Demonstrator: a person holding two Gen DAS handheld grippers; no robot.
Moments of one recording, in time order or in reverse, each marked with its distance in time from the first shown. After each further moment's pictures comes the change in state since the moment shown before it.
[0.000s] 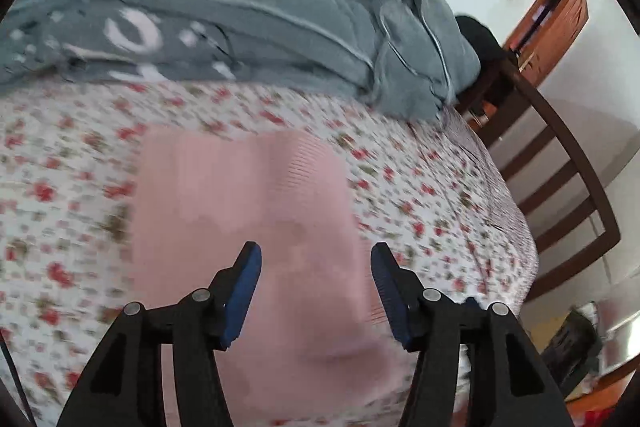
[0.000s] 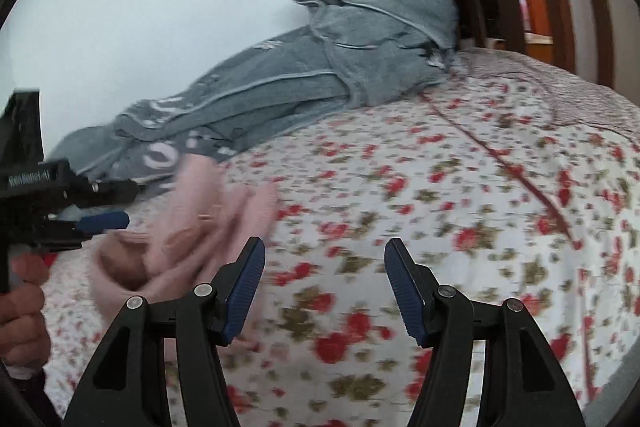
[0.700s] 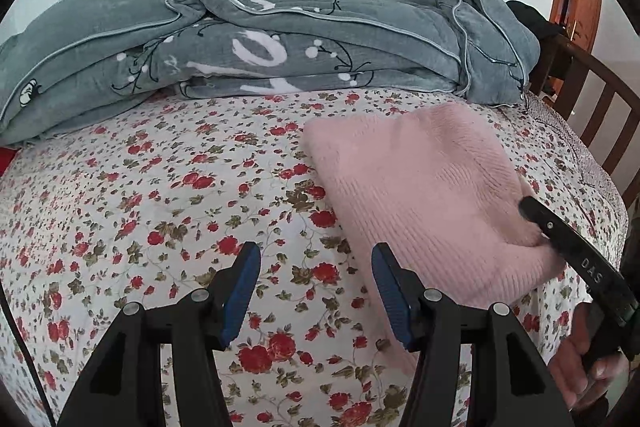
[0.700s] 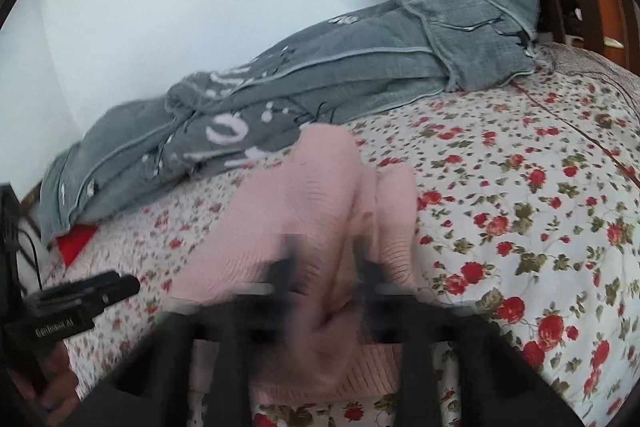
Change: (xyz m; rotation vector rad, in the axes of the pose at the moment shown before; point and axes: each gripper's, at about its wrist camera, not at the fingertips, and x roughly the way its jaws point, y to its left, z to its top) left arm -0.043 0.083 -0.051 0.122 -0.081 0.329; right arm 0.050 0.092 -0.013 -0.063 0.058 0.144
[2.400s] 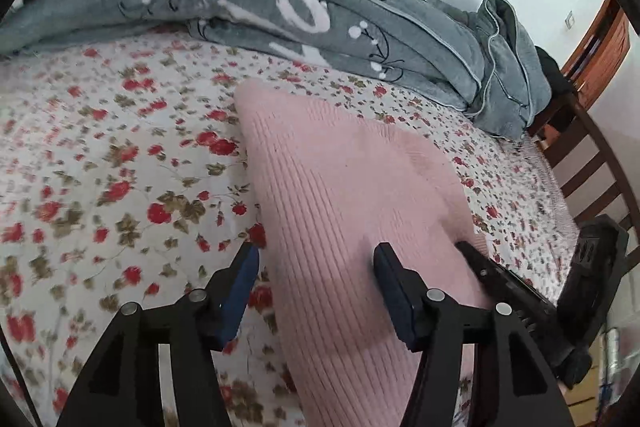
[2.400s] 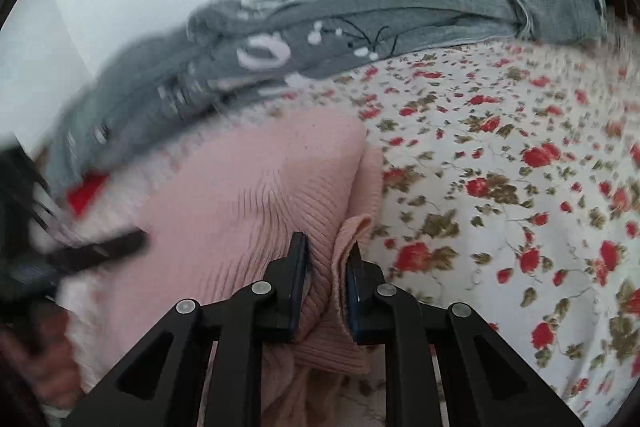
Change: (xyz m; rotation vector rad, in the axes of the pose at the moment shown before) left arm 0.035 0.079 0.011 -0.211 0.098 -0.156; right arm 0.072 0.057 -0.013 -0.103 0.231 0.050
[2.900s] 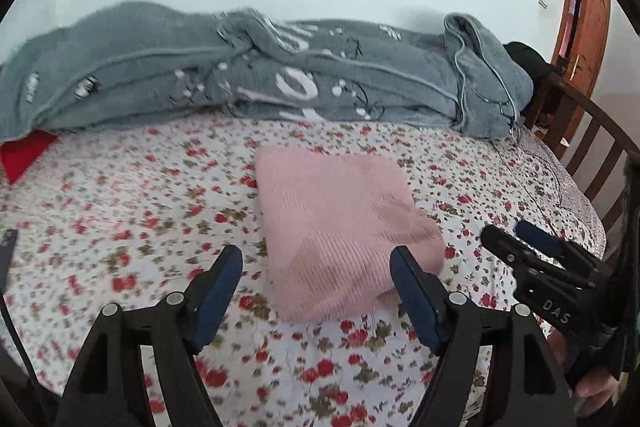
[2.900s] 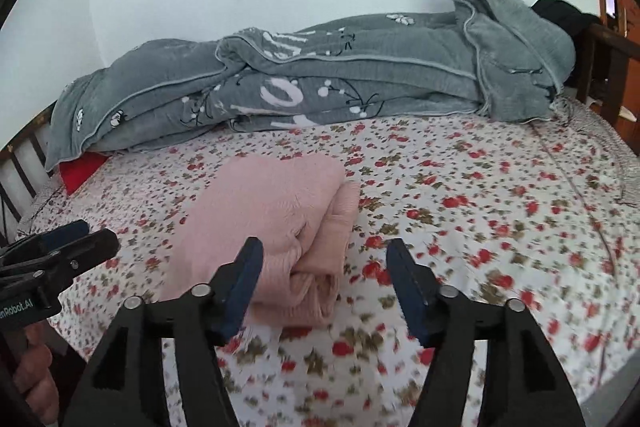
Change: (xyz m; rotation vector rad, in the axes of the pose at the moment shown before) left arm -0.145 -0.069 -0.055 0.134 -0.200 0.185; right arm -0.143 0.045 -0.004 -0.110 -0.102 -0.124
